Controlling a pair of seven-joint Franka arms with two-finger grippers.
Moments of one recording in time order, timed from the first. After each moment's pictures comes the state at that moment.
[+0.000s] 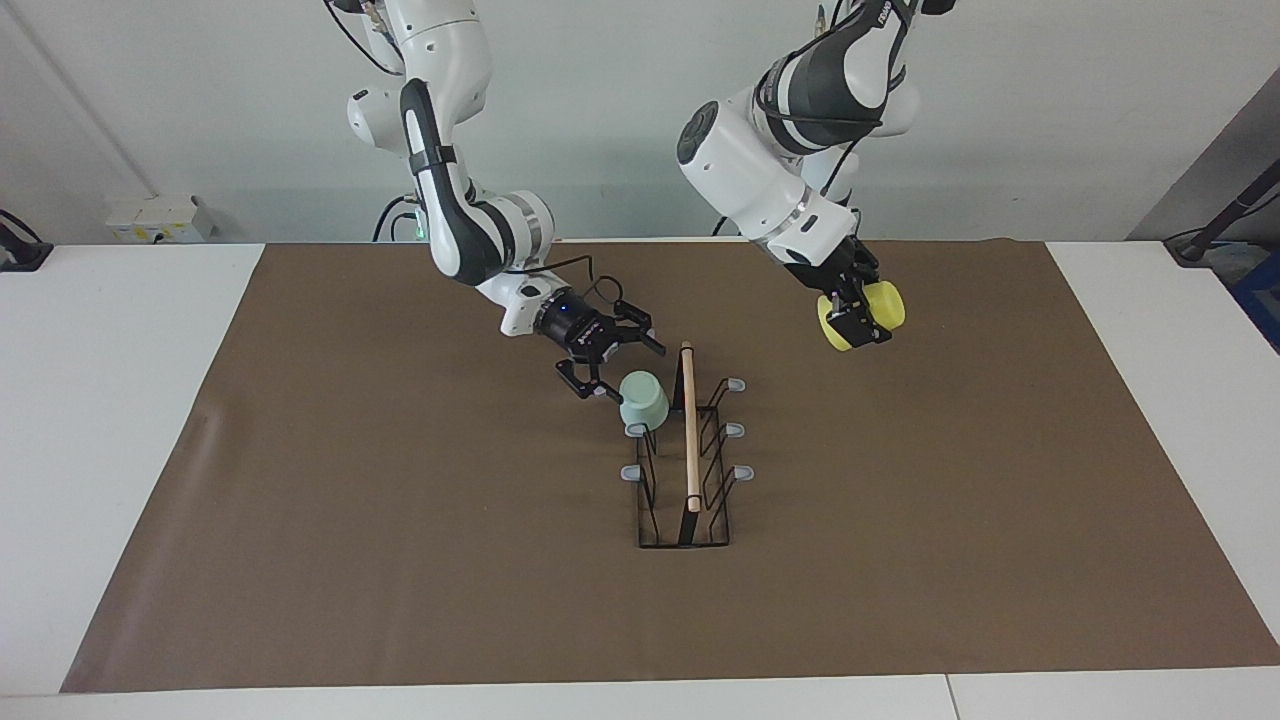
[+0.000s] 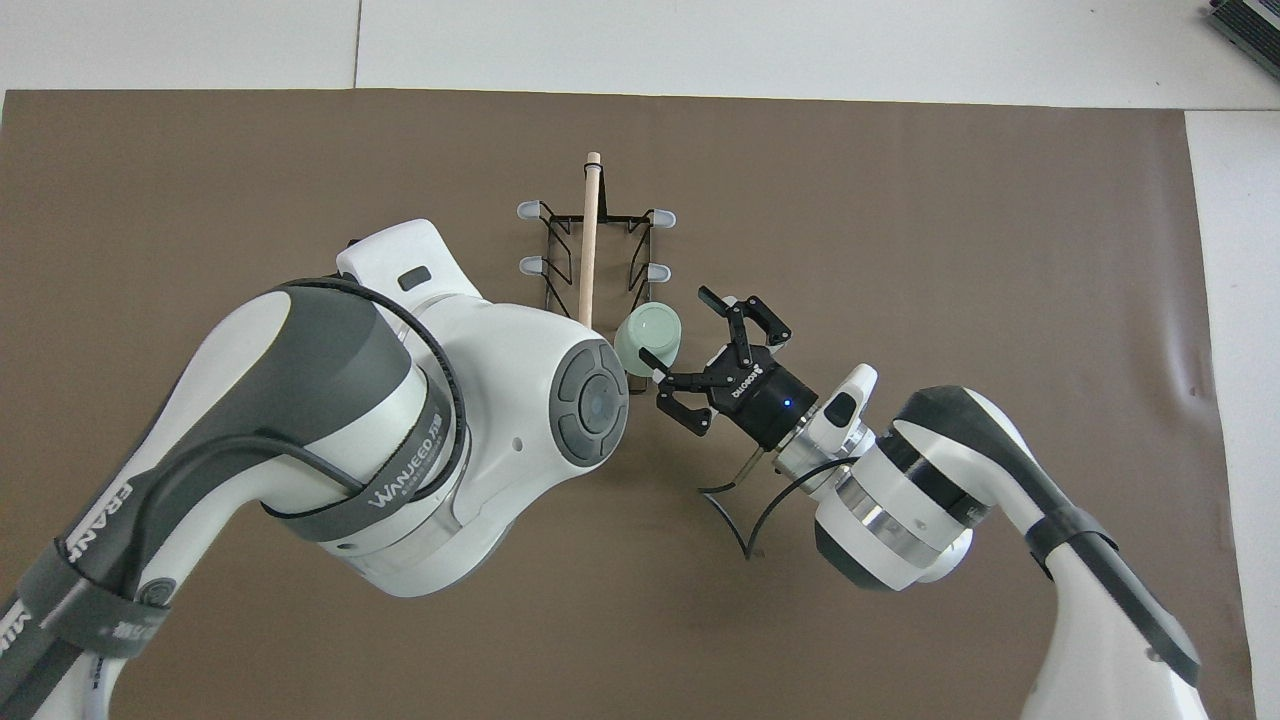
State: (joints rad) left arm -0.18 0.13 -0.51 -1.77 0.91 1.57 -2.07; right arm 0.50 0.16 -0.06 -2.25 2.60 2.37 -2.68
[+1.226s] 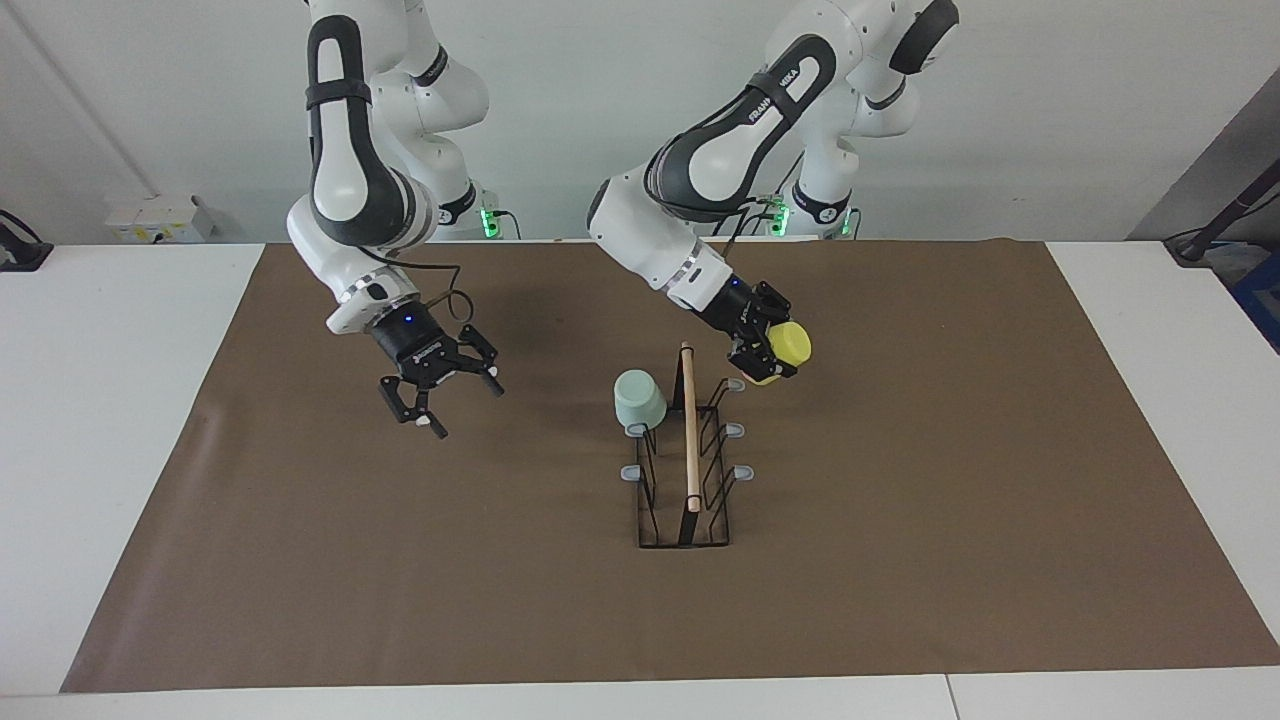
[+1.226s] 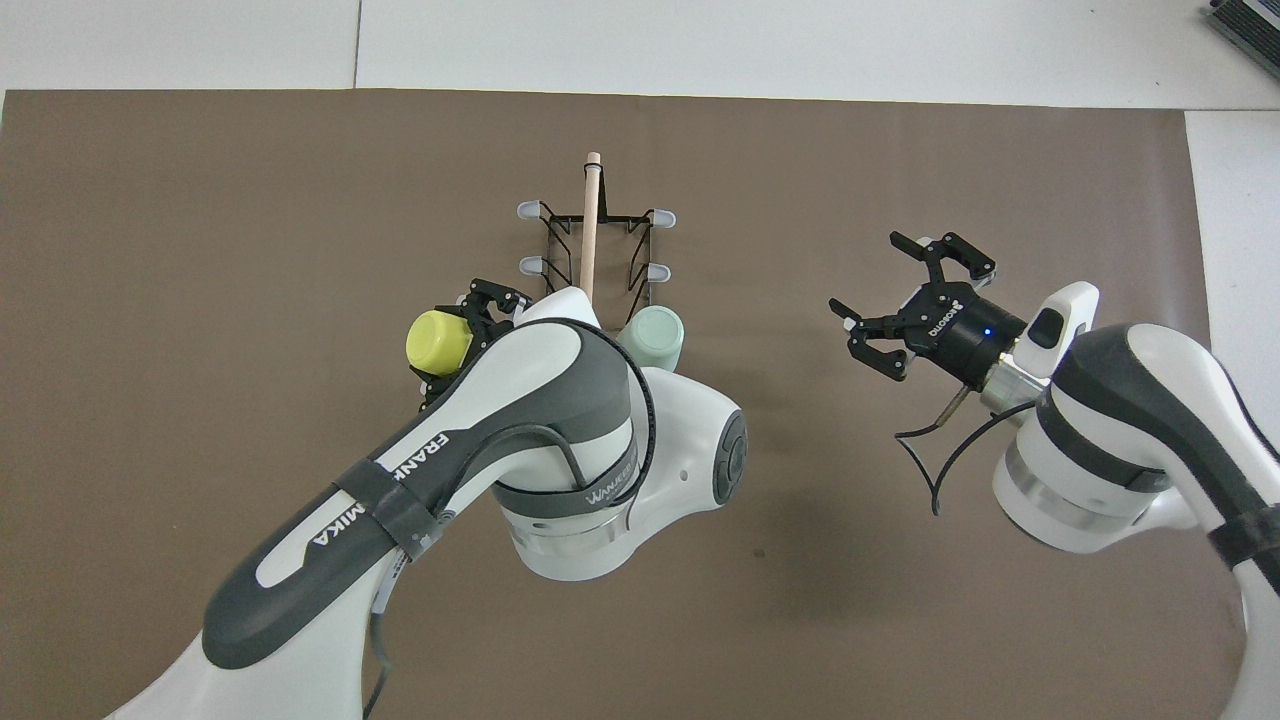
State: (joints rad) left arm -0.20 0.41 -0.71 -1.71 1.14 1.44 -2.32; right arm 0.20 0.05 -0.07 -2.21 1.68 2.62 -2.18
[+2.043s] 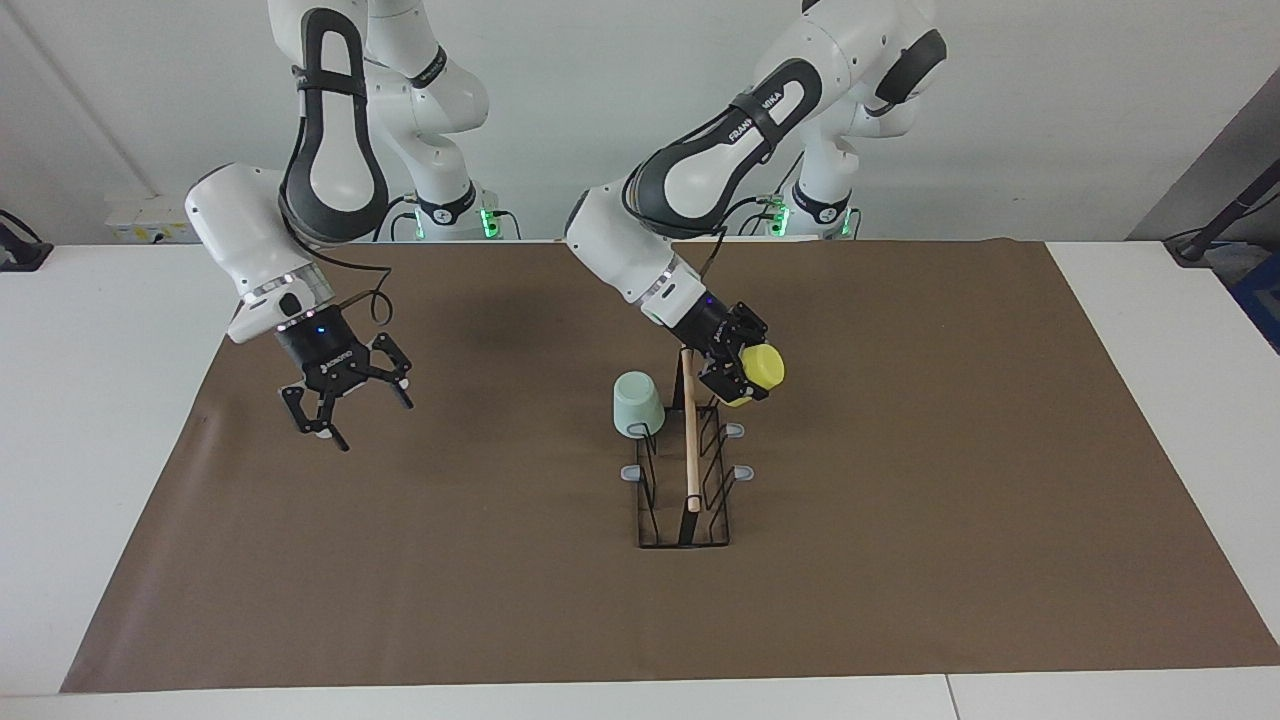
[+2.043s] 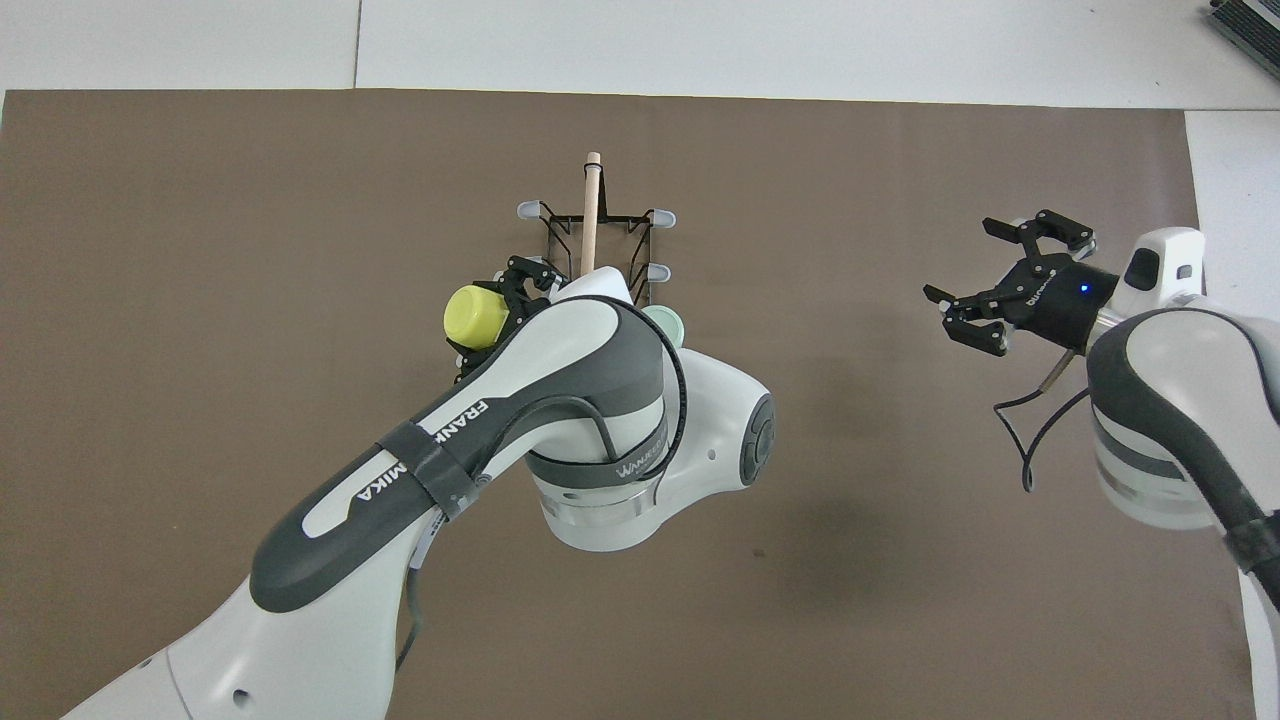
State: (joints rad) left arm -0.23 0.52 -0.74 -1.61 1.22 1.44 -2.32; right arm 0.05 0.05 -0.08 -2.14 0.86 2.61 -1.52
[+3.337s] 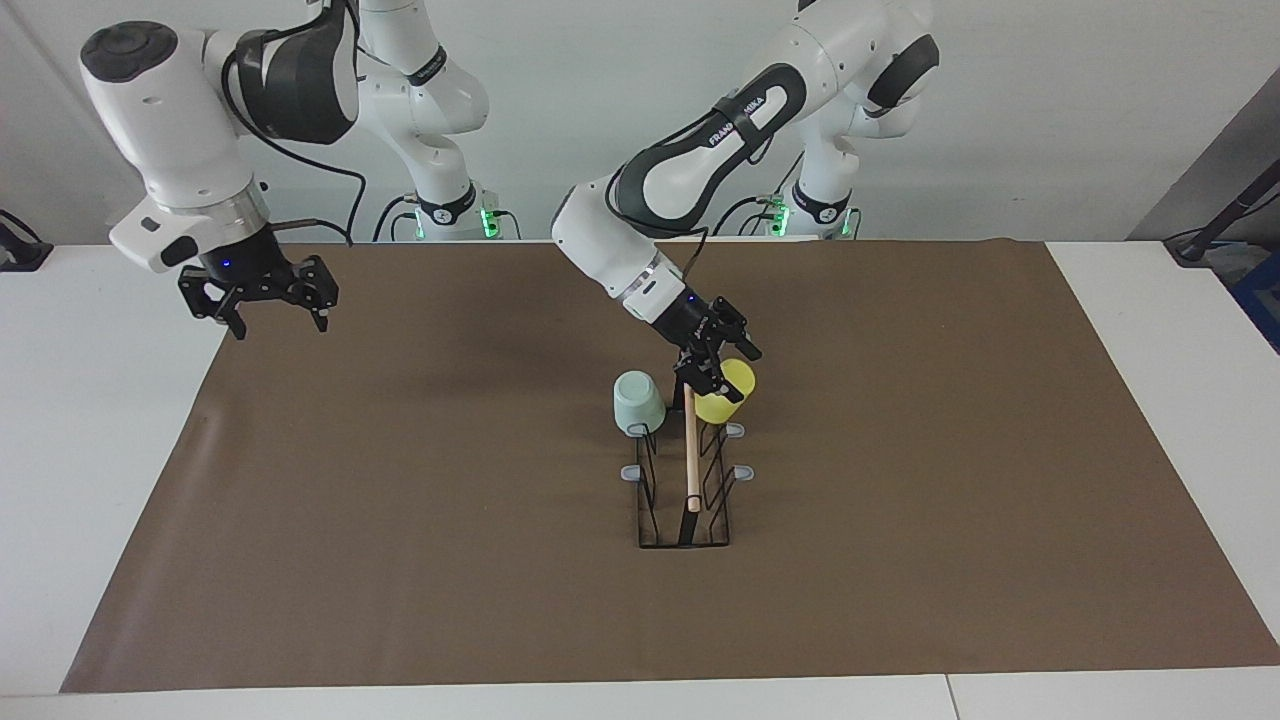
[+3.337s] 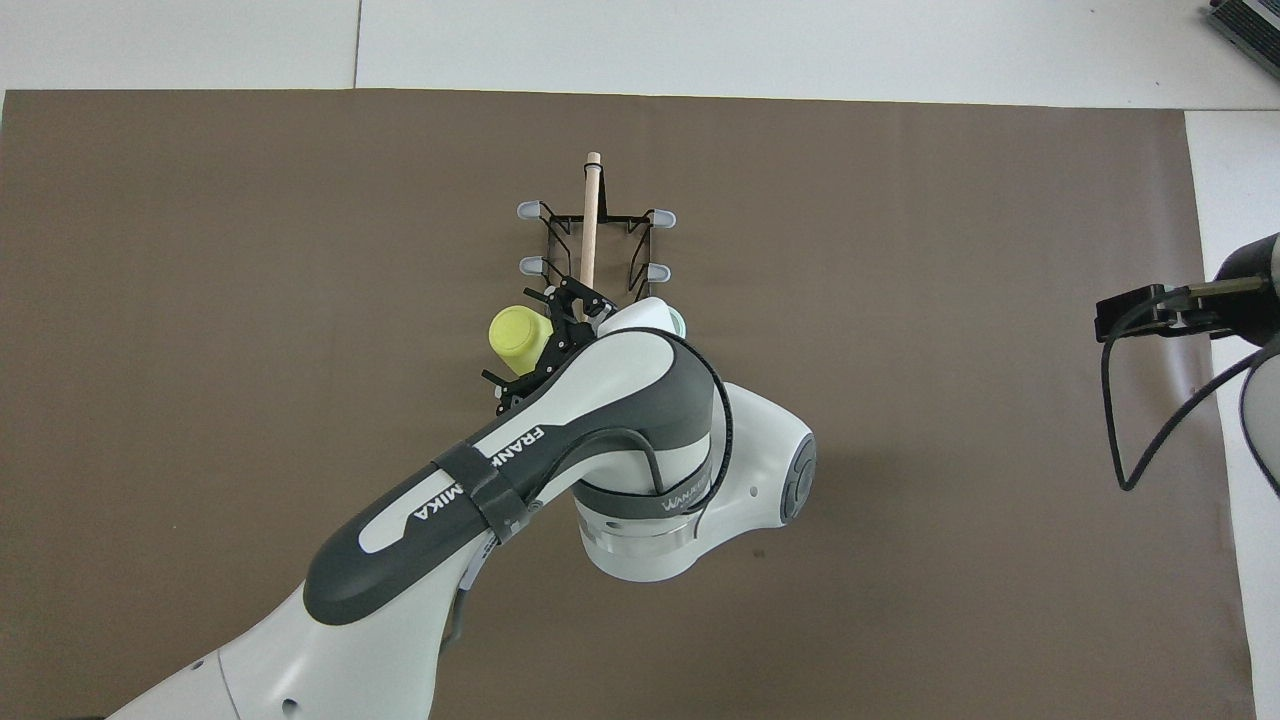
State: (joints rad) left arm -0.26 0.53 -0.76 -1.62 1.22 1.43 -2.34; right arm 0.04 -0.01 -0.06 -1.67 -0.08 1.66 0.01
